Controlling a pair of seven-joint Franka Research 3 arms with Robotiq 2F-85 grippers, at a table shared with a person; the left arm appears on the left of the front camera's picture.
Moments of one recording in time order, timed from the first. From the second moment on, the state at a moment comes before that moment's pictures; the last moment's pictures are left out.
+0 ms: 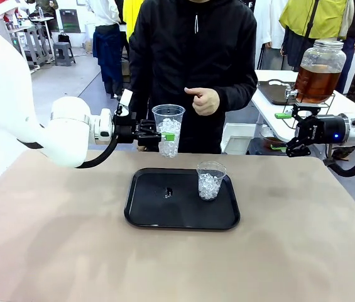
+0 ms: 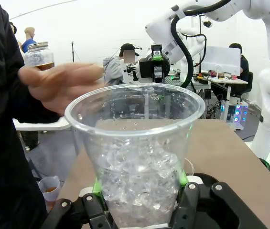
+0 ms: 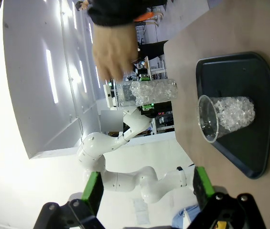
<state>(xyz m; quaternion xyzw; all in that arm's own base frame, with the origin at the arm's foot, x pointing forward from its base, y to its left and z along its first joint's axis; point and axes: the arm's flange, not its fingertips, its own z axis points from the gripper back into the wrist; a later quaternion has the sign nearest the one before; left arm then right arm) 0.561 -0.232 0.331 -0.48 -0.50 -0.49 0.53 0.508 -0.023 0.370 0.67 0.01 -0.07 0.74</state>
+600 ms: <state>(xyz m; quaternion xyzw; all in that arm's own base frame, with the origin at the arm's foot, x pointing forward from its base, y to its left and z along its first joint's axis) 0.561 -0.232 0.331 -0.48 -0.50 -0.49 0.53 0.508 -0.023 0.370 0.67 0.01 -0.07 0.74</state>
